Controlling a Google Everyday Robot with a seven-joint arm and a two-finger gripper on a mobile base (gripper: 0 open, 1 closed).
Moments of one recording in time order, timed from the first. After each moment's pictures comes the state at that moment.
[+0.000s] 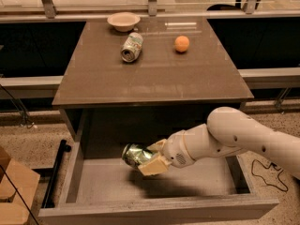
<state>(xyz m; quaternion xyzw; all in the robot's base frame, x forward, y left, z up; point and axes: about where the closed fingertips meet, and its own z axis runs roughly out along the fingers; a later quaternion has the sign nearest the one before) 0.444 -0.005 0.684 -0.48 0.76 0.35 0.27</state>
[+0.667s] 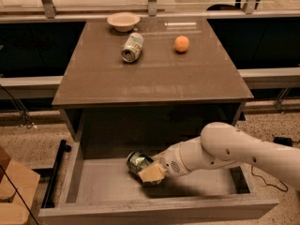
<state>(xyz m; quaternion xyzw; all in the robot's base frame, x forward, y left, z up) 0.446 -0.006 0.632 -0.39 0.83 0.33 0.23</state>
